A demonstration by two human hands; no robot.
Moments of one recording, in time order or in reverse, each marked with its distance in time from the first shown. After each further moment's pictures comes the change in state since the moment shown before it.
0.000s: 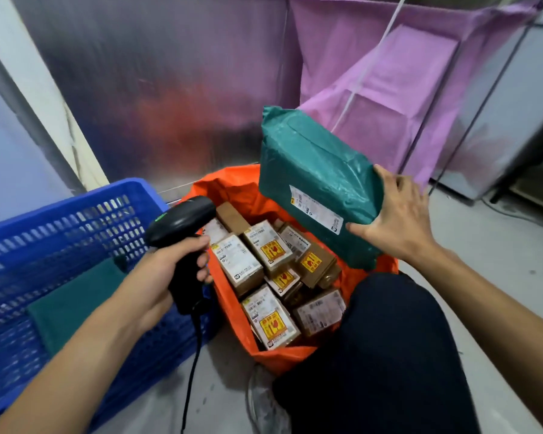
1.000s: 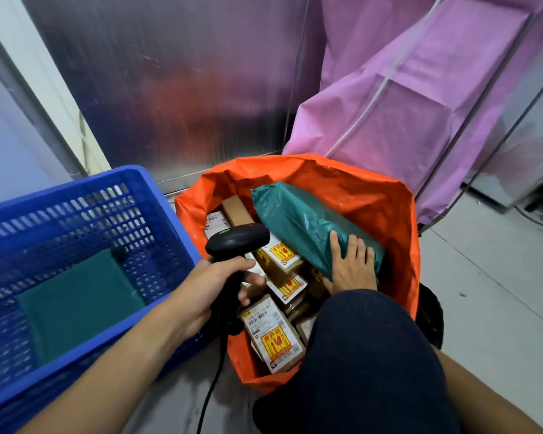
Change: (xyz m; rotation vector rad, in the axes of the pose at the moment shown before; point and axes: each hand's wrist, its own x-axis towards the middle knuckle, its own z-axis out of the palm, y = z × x) left_hand 0.056 -0.054 0.026 0.064 0.054 -0.219; right_hand -0.032 0.001 0.189 -0.433 -0.319 -0.104
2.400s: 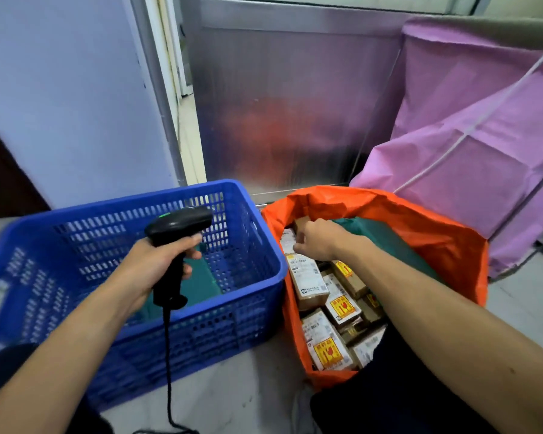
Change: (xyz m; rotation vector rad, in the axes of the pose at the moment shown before) left_hand -0.127 0.052 -0.175 0.088 0.510 0.282; right_hand 0.020 -0.167 -0.206 0.235 -0.302 -0.521
